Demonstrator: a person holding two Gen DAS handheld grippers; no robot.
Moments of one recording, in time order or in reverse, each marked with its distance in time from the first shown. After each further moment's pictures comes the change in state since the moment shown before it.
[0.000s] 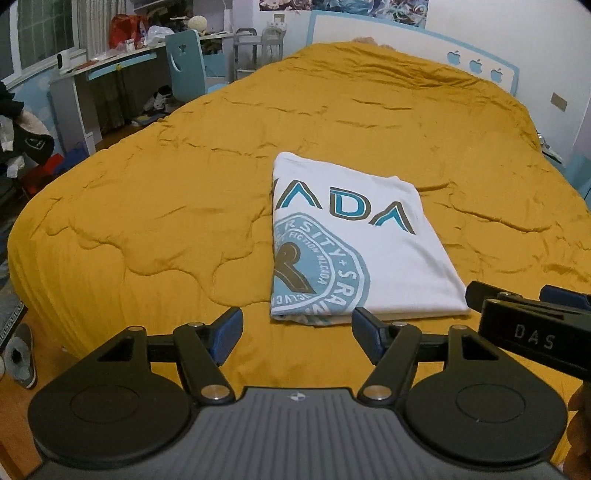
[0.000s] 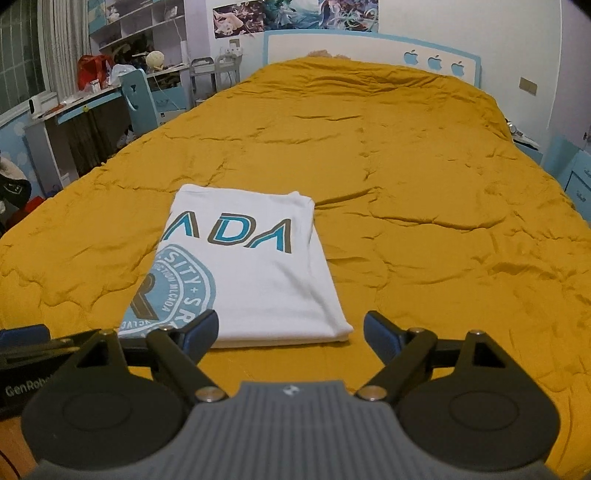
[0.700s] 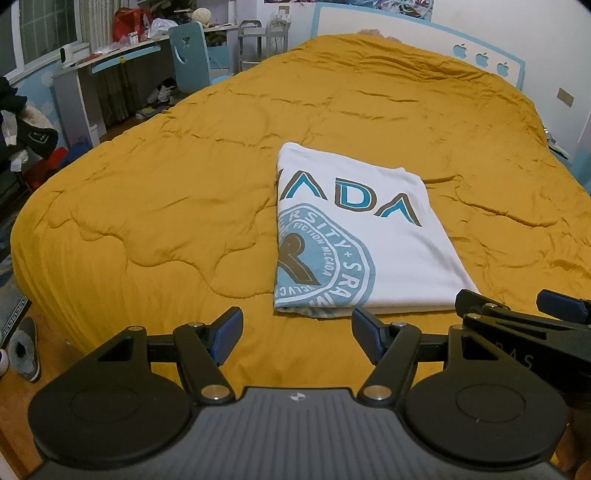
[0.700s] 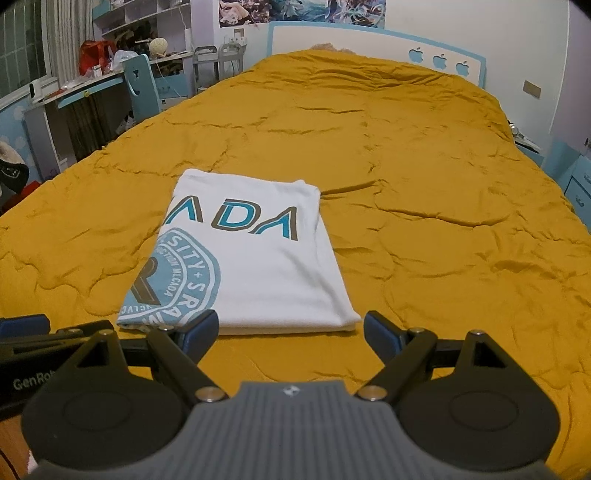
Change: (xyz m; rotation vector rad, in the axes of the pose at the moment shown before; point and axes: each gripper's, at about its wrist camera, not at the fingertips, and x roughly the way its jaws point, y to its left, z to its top) left arm 0.006 -0.001 -0.001 -0.007 0.025 0.014; right arm 0.004 0.011 -0.004 -0.034 0.028 -0.017
